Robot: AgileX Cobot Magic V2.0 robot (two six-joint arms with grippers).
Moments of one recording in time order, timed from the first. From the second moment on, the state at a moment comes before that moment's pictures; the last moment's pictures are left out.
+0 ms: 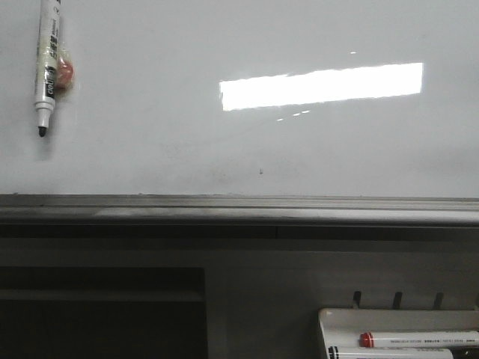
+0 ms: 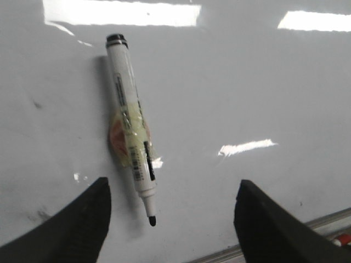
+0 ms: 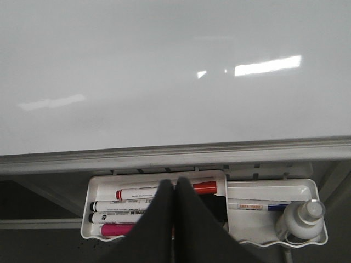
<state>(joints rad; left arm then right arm) -0.60 0.80 -0.33 -0.37 -0.20 0.15 0.00 0.39 -0.45 0.18 0.71 0.03</state>
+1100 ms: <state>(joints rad) -0.63 1.22 -0.44 -0.39 -0.38 0.15 0.08 0.39 -0.45 0.21 0.72 0.02</state>
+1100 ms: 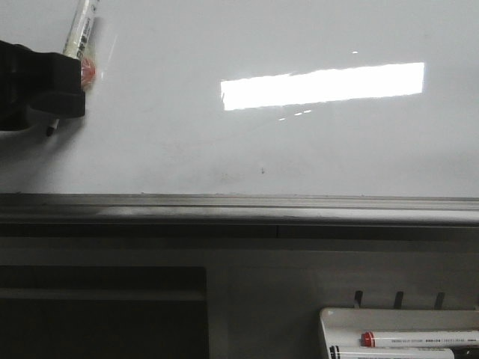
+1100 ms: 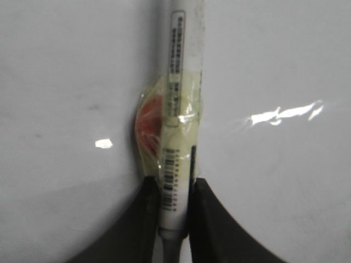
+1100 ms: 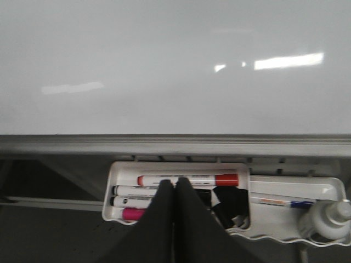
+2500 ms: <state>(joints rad) -1.00 0.80 -0.44 0.38 0.17 0.16 0.82 0.83 -0.54 1.18 0.27 -1.45</state>
